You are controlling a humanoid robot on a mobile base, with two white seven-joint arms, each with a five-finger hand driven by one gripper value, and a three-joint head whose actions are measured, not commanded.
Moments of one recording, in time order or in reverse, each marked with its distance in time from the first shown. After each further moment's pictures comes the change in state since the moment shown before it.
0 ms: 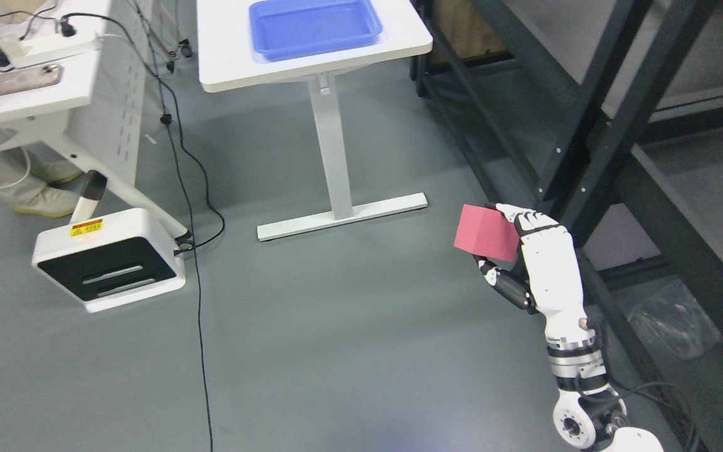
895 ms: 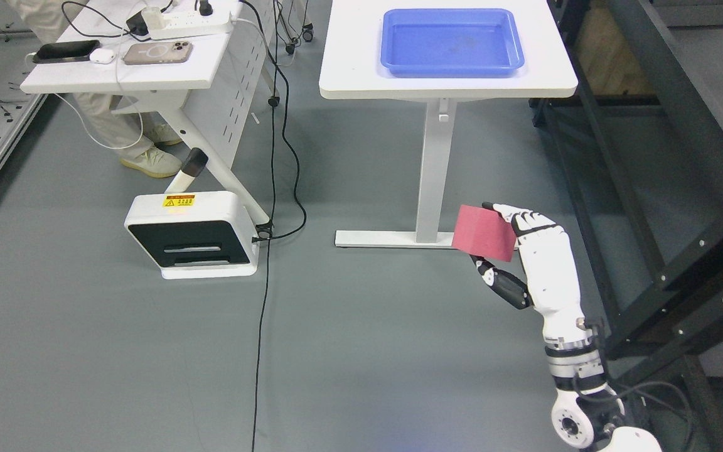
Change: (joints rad) left arm 0.000 0.000 0.000 0.000 0.000 0.000 0.000; right arm 0.000 0.002 0.006 0.000 0.000 0.000 0.003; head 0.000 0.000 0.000
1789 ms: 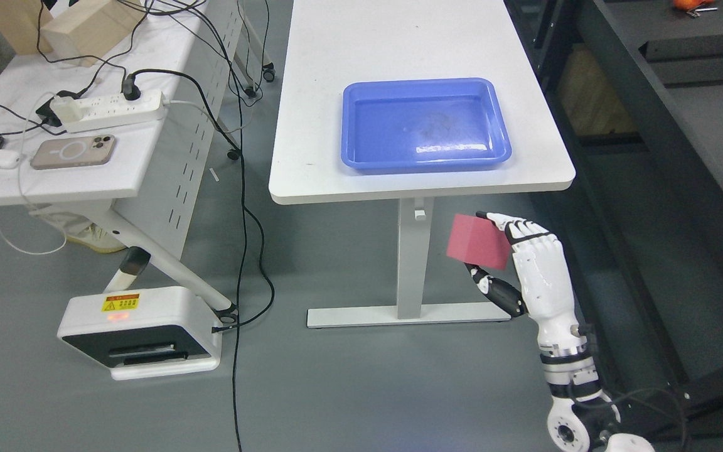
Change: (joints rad) left arm 0.000 0.000 0.000 0.000 0.000 0.000 0.000; right arm 0.021 0.001 0.017 0.001 0.000 0.002 0.002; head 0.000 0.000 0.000
